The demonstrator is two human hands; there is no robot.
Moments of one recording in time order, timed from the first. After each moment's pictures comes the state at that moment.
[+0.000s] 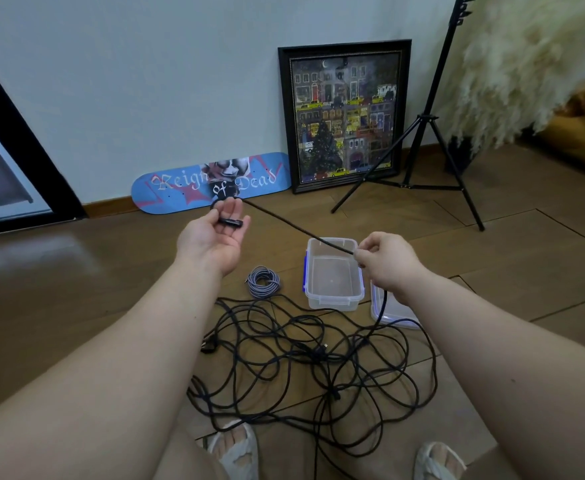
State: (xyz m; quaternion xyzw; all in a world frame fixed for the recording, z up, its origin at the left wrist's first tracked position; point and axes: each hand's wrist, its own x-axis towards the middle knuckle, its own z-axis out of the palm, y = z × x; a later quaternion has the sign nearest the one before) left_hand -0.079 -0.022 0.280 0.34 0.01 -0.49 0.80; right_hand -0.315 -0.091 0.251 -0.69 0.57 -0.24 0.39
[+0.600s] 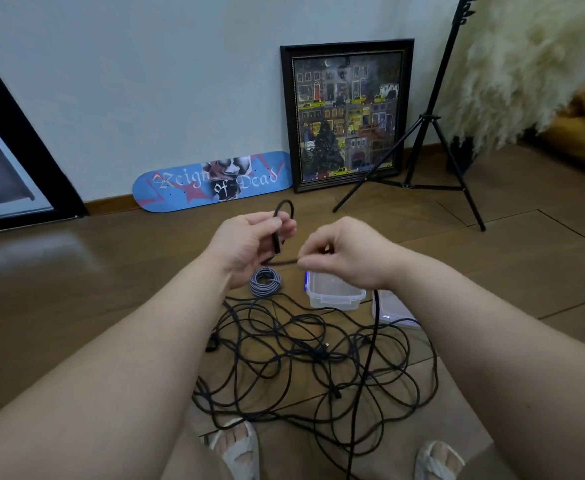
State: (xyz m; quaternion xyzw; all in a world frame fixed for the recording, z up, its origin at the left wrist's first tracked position) left_hand -0.110 -0.011 0.280 0.55 -0.32 -0.49 0.60; right_hand -0.287 -0.056 0.302 -0.91 0.26 -0.16 0.28
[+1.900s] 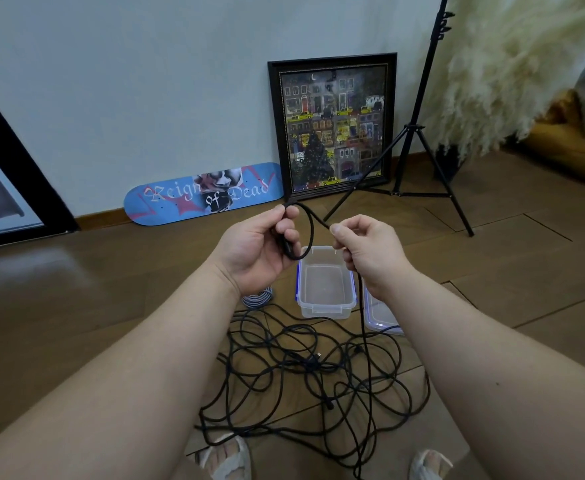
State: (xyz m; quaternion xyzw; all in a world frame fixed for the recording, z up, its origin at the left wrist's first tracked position) left_hand -0.151 -0.013 0.307 0.38 -0.25 -0.64 0.62; right_hand -0.307 -0.081 0.275 -0.60 0.44 -0.42 0.53
